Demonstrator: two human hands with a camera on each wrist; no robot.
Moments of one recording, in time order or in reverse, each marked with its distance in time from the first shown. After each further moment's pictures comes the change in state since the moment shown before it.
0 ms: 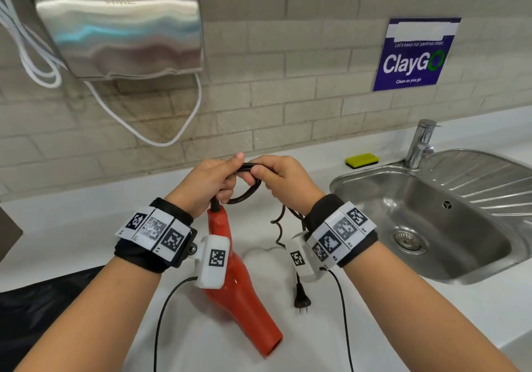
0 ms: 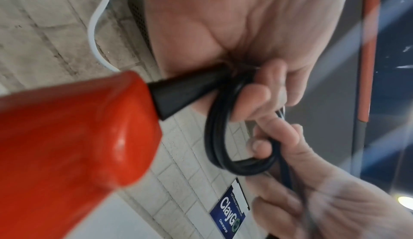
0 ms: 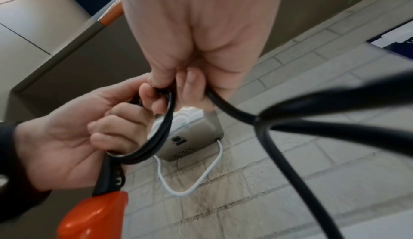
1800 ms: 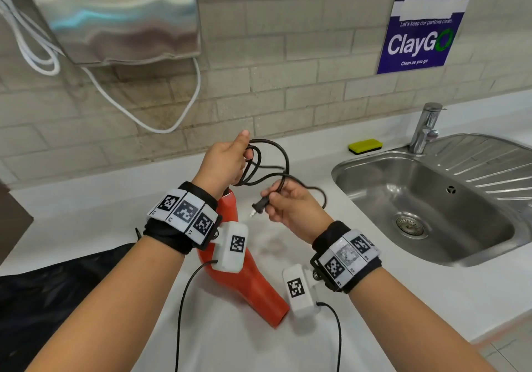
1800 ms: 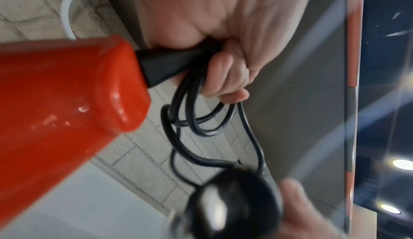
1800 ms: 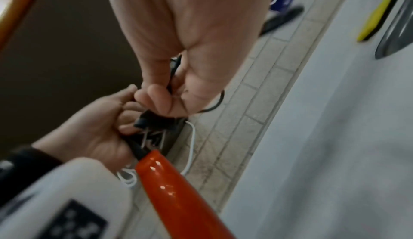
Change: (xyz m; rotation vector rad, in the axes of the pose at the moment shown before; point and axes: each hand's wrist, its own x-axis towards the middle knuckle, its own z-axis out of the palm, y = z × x) left_hand 0.019 -0.007 0.028 0.041 0.278 -0.032; right_hand -0.049 0.051 0.023 0.853 0.054 0.336
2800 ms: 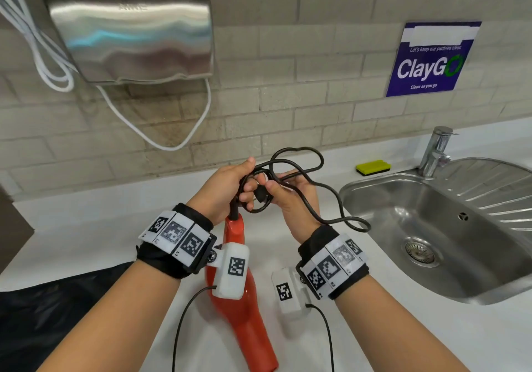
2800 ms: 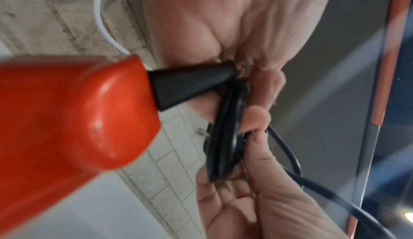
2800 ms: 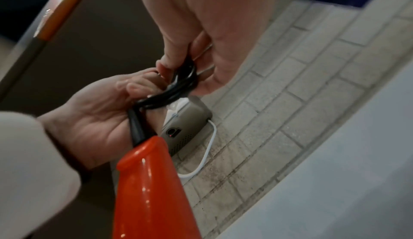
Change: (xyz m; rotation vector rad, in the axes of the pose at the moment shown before) left_hand 0.002 0.004 -0.012 -0.227 -0.249 -0.085; right_hand 0.044 -0.016 0.024 -0.096 0.165 -0.358
